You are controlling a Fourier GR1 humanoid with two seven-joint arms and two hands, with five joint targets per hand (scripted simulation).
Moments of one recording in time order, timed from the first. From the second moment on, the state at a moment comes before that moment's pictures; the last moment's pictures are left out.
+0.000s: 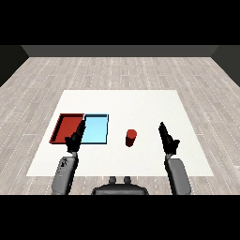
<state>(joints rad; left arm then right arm) -0.04 0.11 -0.04 -1.59 0.00 0.02 0.02 0.00 -0.13 0.00 -1.57 -0.02 -0.02 -0.03</state>
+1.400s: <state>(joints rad) -0.01 0.05 0.05 -1.60 0.04 0.00 -0.36 0.11 -0.02 0.07 -1.66 -0.05 0.05 -0.28</state>
